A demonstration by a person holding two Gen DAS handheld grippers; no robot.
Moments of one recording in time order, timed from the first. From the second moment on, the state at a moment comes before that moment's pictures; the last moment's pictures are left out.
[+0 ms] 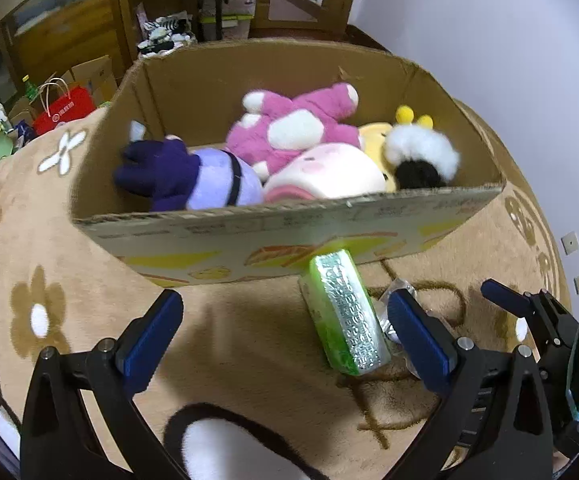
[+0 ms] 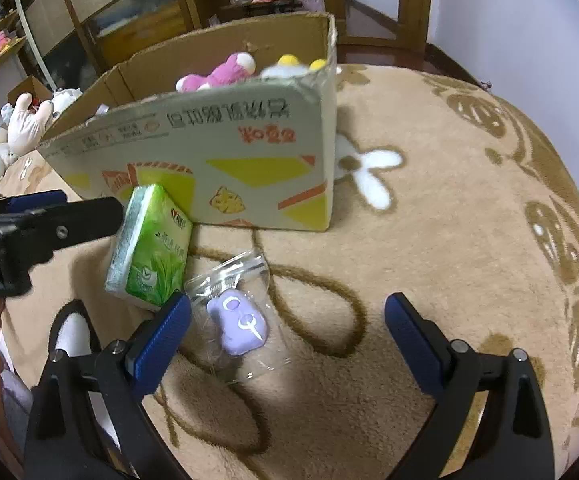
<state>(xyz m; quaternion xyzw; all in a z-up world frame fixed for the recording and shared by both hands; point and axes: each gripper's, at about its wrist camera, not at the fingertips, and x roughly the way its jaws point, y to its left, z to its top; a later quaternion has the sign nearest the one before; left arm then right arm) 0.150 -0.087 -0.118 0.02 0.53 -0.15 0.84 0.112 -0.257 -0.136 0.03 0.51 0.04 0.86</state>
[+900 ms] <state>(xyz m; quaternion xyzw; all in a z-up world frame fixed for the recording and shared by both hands) 0.141 -0.111 -0.147 0.00 0.57 -0.19 0.80 0.106 -0.214 -0.163 -0.05 0.53 0.07 0.84</state>
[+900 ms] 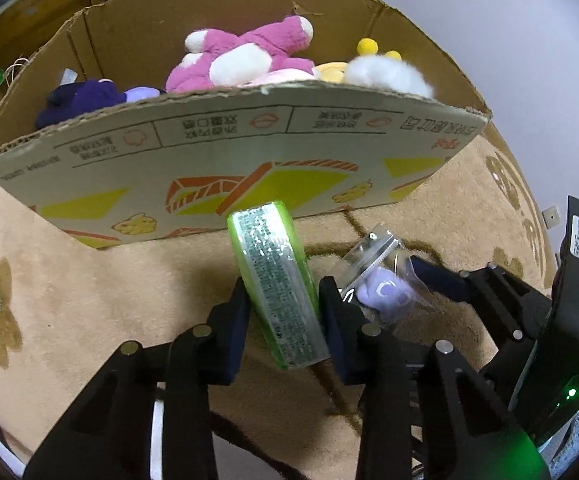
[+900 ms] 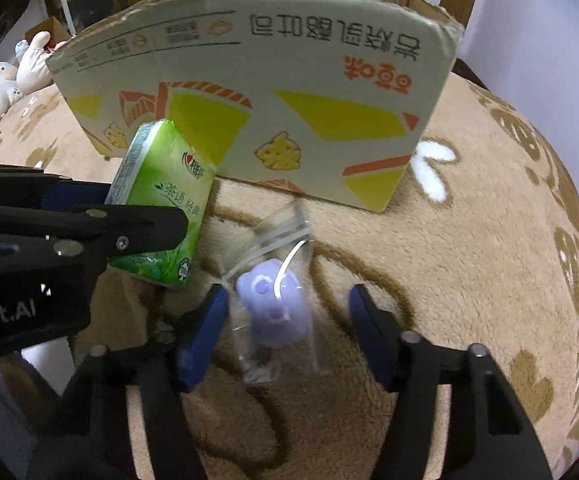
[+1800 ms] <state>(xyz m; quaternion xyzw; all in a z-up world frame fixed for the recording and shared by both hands) 0.090 -0.081 -0.064 0.06 0.43 -0.12 0.89 0.076 -0.226 -0.070 0.00 0.40 0.08 0.91</state>
